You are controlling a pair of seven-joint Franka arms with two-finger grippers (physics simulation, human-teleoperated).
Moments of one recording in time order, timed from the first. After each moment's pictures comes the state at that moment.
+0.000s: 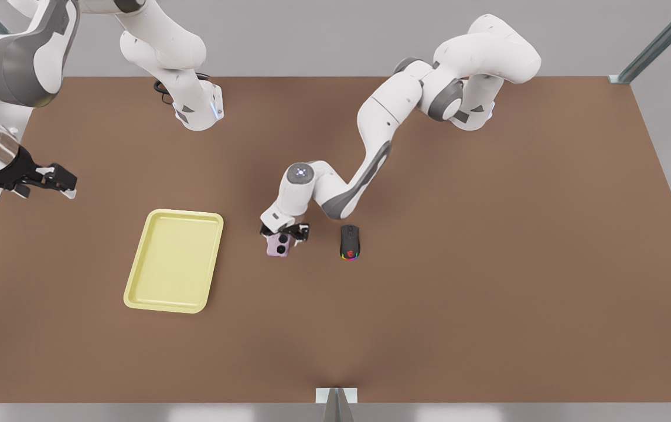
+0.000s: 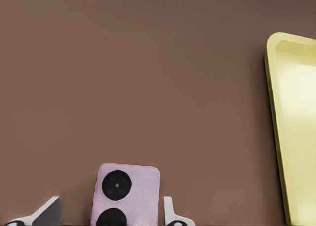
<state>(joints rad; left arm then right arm) -0.99 1.20 0.13 -0.86 -0.09 2.42 -0.89 -0.11 0.15 0.08 -1.27 -0.08 1.42 -0.06</state>
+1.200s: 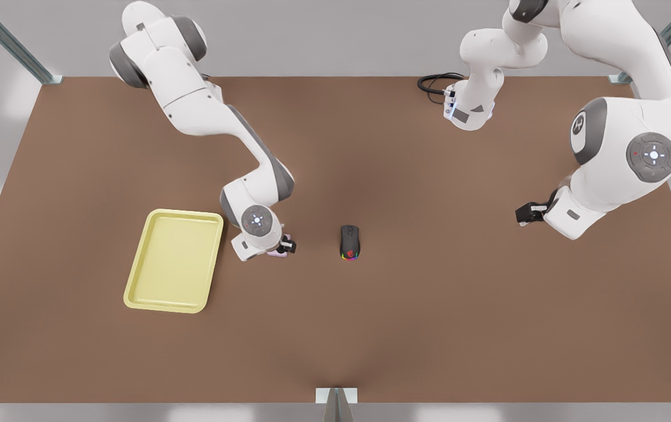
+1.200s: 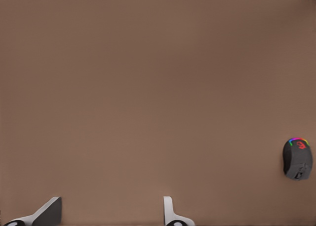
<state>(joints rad) -0.06 0.24 -0.07 -1.37 0.06 1.52 -0.15 0.45 0.64 0.10 -1.61 -0.05 2.11 0.81</state>
